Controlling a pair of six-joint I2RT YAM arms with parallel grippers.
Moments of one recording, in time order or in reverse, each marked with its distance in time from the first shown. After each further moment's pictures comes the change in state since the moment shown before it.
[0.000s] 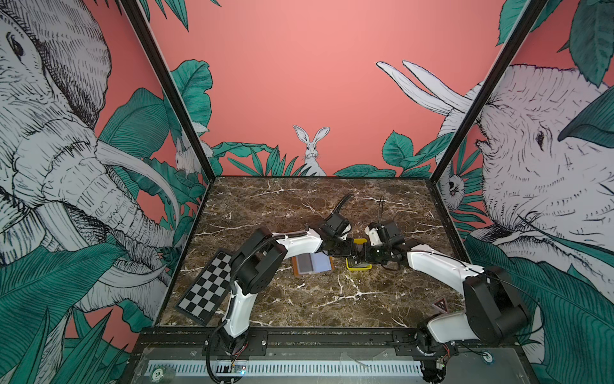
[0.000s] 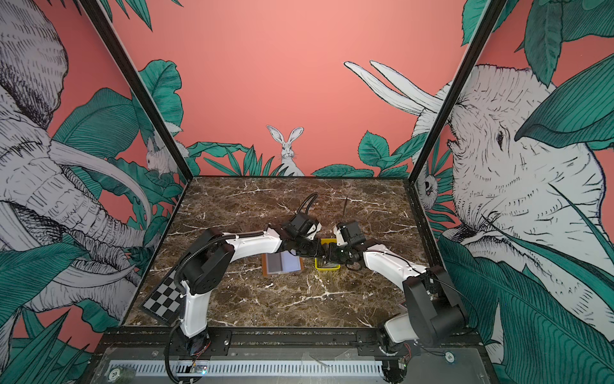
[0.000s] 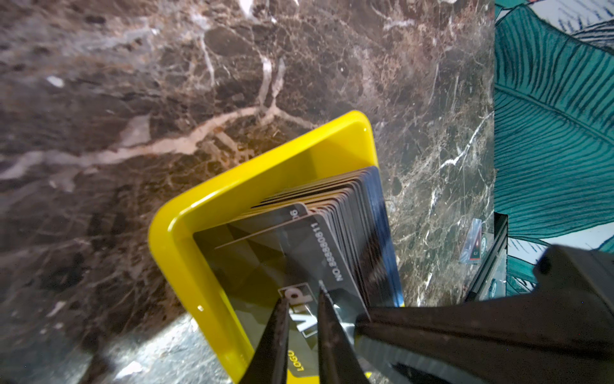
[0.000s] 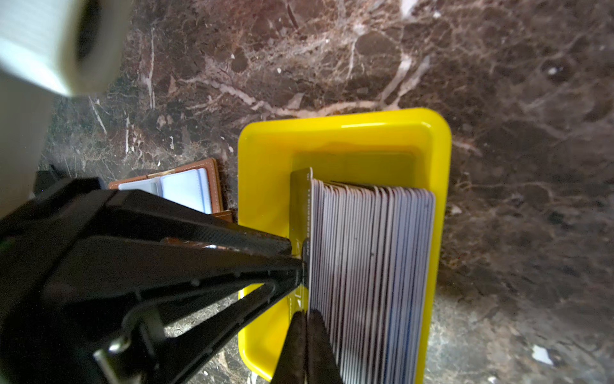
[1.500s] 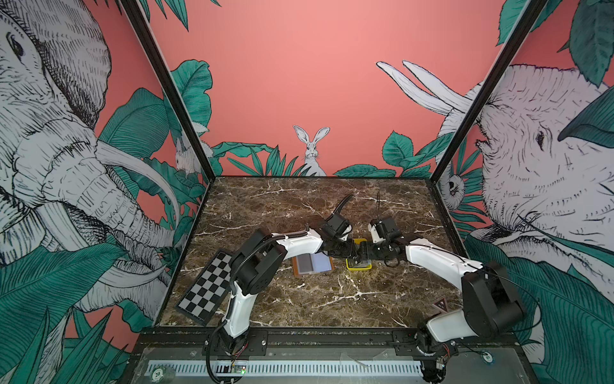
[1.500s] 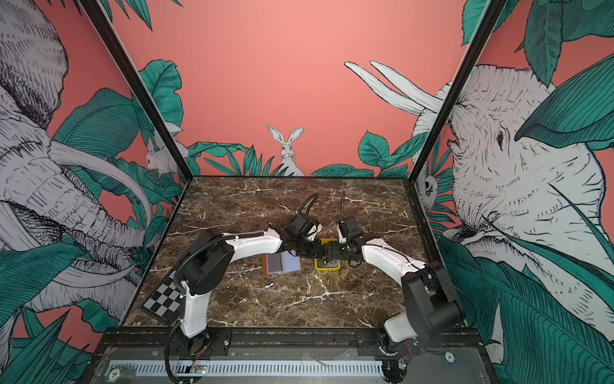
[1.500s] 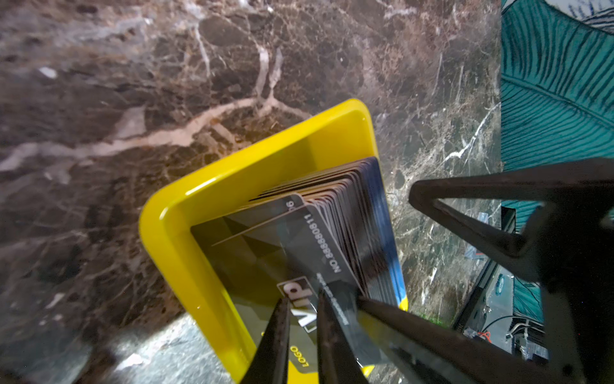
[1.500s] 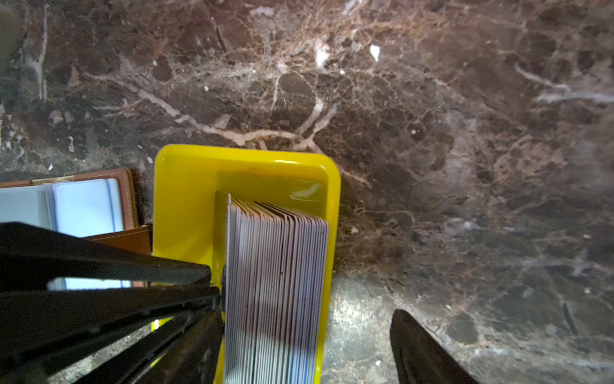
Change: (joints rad) left arm 0.000 -0.002 0.009 -0.034 -0.015 0.024; right arm -0.005 0.030 0.088 -0.141 0.235 -0.162
